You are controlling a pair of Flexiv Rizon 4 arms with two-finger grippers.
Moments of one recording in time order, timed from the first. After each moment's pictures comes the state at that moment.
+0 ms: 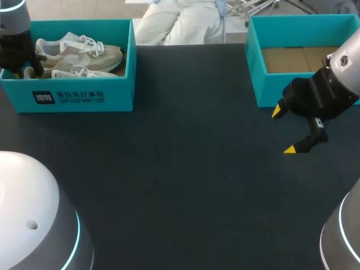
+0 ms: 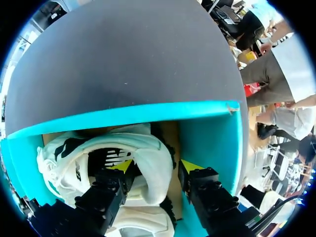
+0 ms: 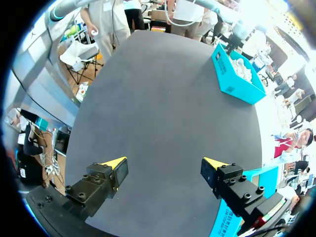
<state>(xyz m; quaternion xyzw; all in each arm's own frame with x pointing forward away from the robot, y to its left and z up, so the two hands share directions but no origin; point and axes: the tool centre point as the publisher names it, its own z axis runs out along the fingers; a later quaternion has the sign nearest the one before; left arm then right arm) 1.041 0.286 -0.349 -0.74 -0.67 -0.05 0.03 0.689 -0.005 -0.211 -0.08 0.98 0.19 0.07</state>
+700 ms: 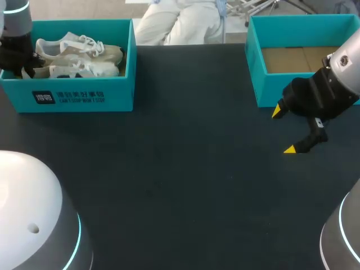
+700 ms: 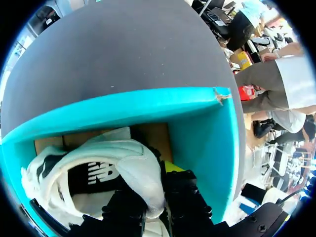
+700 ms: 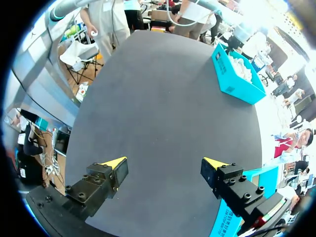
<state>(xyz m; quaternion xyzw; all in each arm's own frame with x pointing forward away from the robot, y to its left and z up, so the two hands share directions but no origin) 1.042 0.303 -0.354 -0.76 -0.65 -0.04 0.08 0.689 -0.005 -0.211 -0.08 0.98 0.19 0.07</state>
